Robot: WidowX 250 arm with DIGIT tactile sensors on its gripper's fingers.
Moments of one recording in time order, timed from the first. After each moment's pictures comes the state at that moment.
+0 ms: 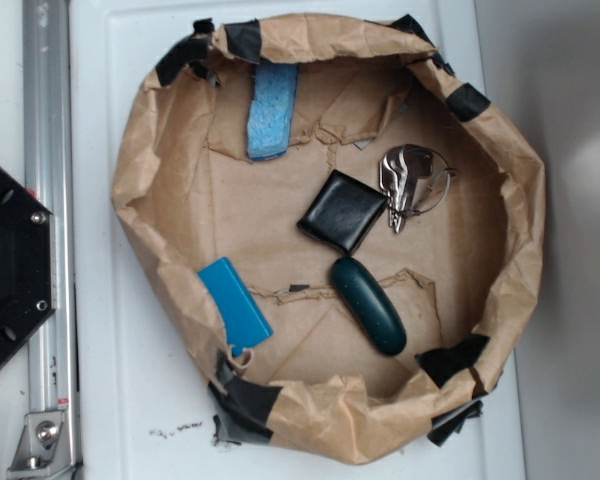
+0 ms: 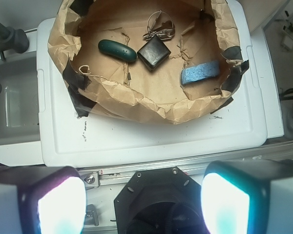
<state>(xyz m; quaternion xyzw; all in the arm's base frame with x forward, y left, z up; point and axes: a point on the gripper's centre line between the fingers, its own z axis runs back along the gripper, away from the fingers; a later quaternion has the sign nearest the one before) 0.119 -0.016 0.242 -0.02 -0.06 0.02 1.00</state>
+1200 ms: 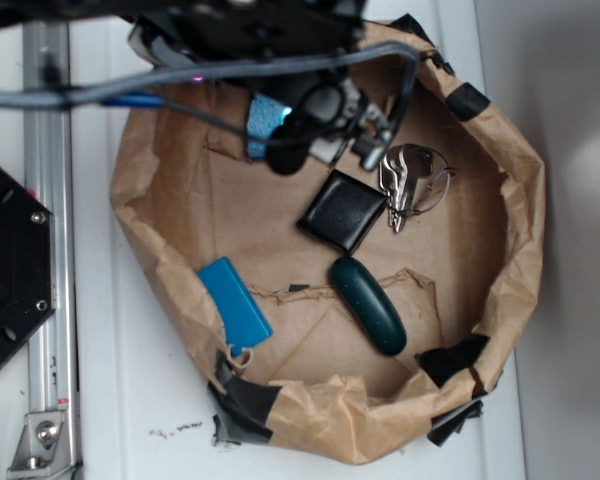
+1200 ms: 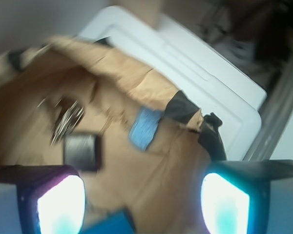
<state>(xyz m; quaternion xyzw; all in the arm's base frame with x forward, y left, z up) 0.236 0.057 0.158 0.07 -0.04 0.49 0.87</state>
